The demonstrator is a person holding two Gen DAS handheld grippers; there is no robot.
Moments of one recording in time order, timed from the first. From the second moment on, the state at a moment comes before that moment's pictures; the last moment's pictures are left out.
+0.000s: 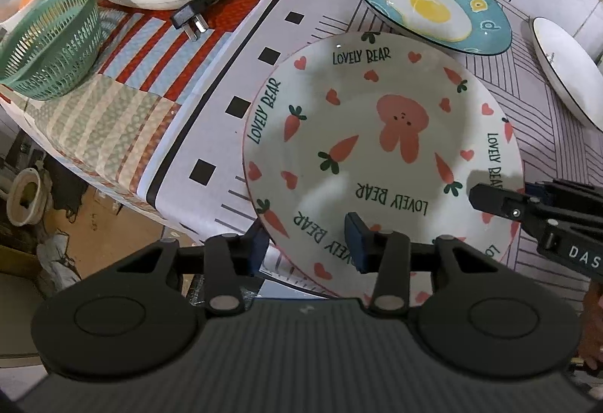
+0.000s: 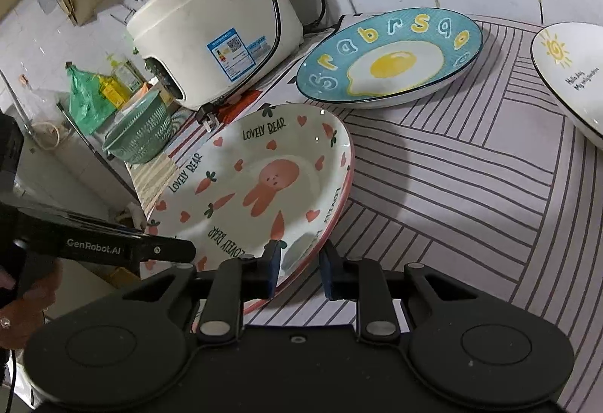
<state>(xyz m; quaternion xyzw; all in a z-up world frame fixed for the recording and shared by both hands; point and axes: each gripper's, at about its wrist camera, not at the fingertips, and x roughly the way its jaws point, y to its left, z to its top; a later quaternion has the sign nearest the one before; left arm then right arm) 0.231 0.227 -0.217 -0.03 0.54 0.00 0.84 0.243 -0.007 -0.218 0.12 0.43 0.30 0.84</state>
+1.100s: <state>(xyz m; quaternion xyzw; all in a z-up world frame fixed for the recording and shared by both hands) 0.198 0.098 -0.130 0.00 0.51 -0.08 0.86 0.181 -0.140 -0.134 0.15 0.39 0.26 0.87</state>
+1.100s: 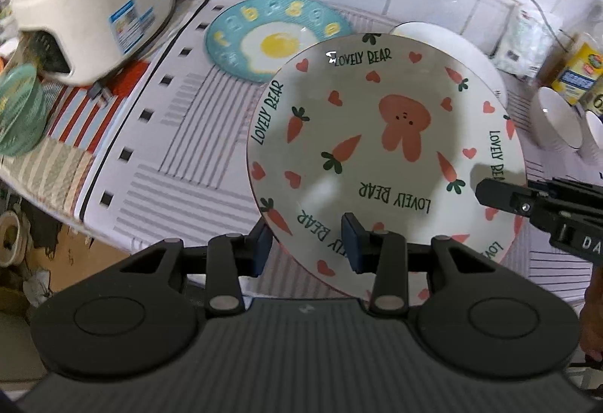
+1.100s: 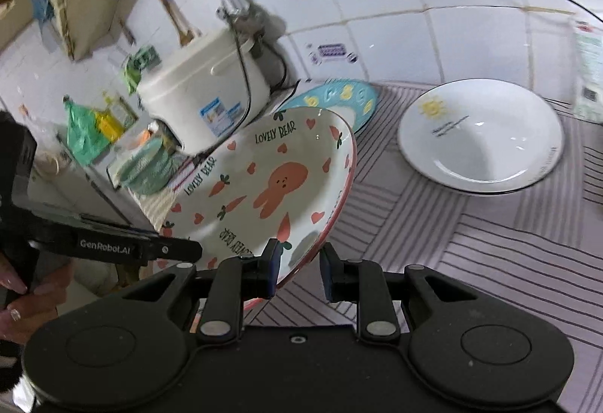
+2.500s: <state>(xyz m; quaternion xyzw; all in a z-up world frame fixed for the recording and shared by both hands) 0.373 -0.032 -0.186 -0.01 0.54 -0.12 0.83 0.320 -0.269 -0.165 0.16 0.43 0.16 0.87</state>
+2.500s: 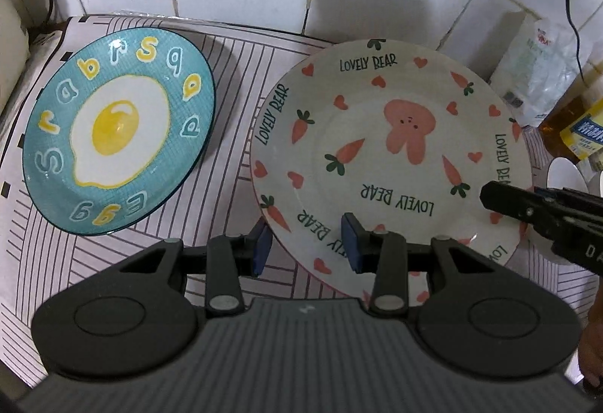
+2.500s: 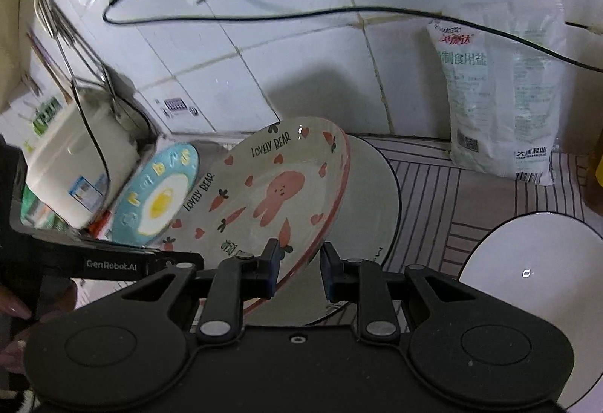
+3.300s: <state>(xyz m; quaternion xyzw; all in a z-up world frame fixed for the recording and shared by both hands) 0.382 -0.055 -0.194 0.02 0.57 -0.10 0.81 0.329 -0.236 -0.166 0.00 0.49 0.13 0.86</state>
